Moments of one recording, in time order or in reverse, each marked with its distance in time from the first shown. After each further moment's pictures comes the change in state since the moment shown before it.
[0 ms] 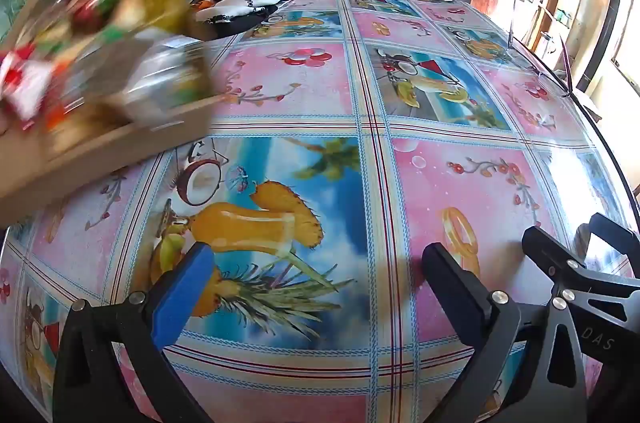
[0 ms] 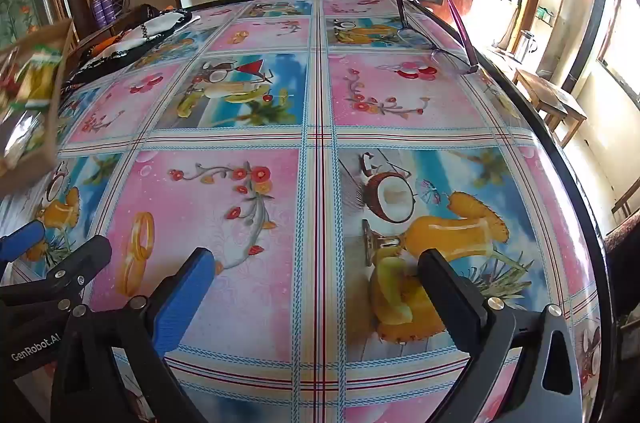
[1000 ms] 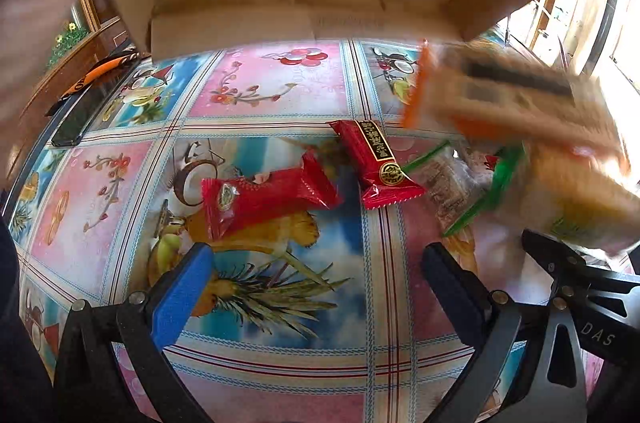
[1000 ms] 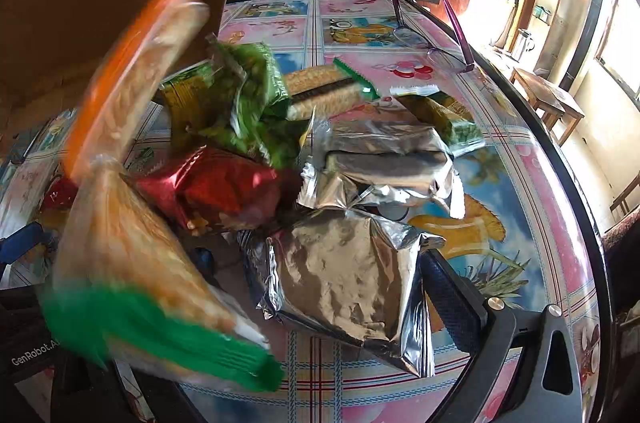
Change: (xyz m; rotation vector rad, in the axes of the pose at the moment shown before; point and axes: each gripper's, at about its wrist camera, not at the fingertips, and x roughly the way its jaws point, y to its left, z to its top) left arm -0.001 -0.007 -0.004 0.008 0.011 -0.008; right arm 0.000 -0.002 0.001 0.006 0.001 -0.011
